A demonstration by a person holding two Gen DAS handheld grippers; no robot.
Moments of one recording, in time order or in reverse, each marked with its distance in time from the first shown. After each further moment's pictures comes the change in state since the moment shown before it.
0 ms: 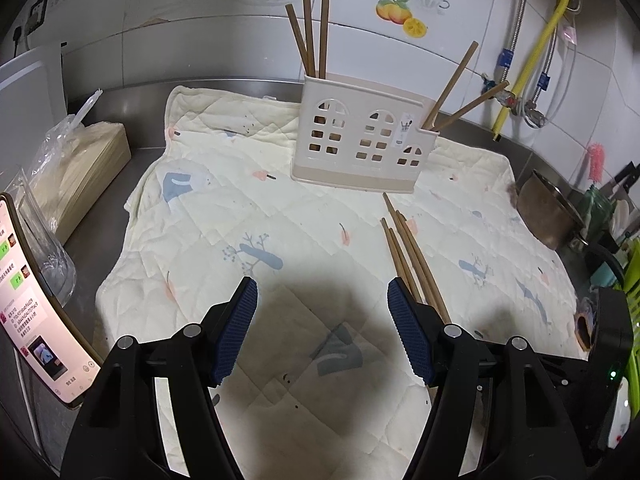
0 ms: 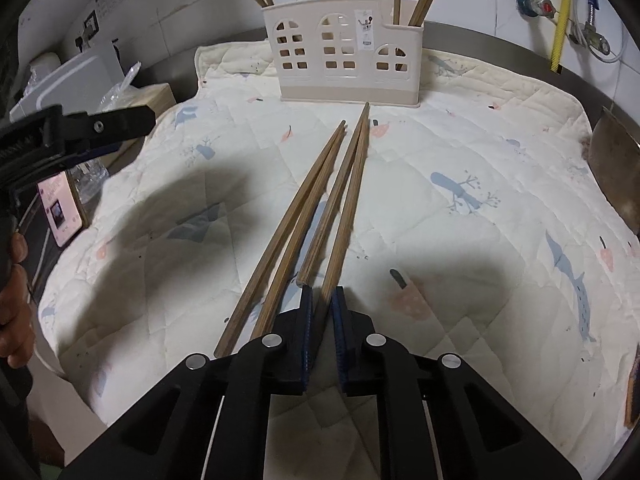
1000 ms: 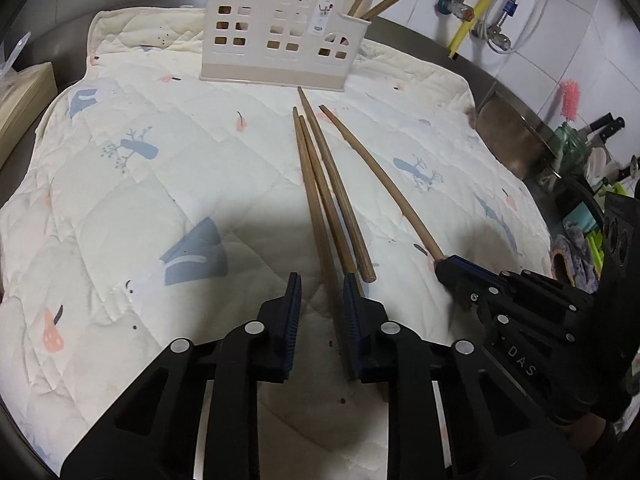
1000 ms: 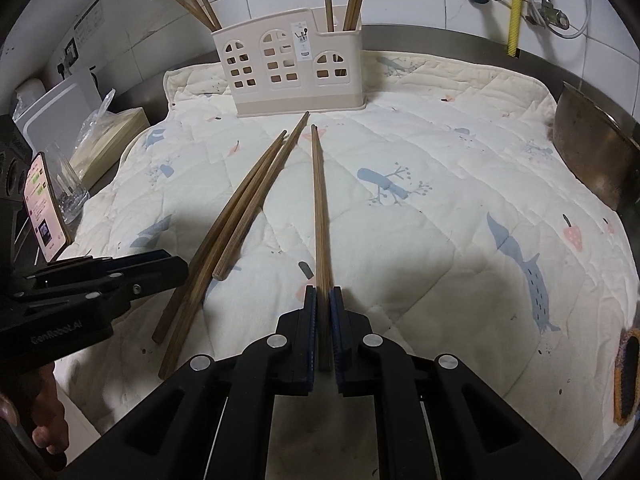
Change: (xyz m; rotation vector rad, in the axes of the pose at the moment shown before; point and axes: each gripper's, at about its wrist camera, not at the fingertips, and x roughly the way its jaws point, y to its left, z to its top) left arm 0.050 -0.066 -0.060 0.021 0.227 -0.150; right arm -0.013 -0.049 -0.014 0.071 -0.049 -0.023
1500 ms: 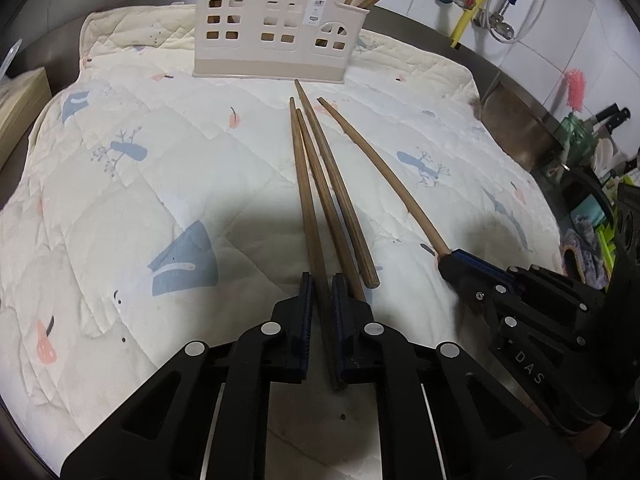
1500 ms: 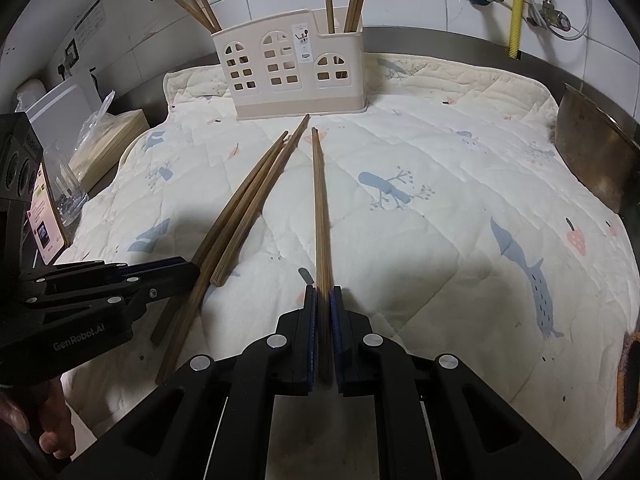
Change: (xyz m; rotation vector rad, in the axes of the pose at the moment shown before) left arm 0.012 -0.004 0.005 0.026 0.017 0.025; right arm 0.004 0.002 0.002 -0.004 -0.011 -0.004
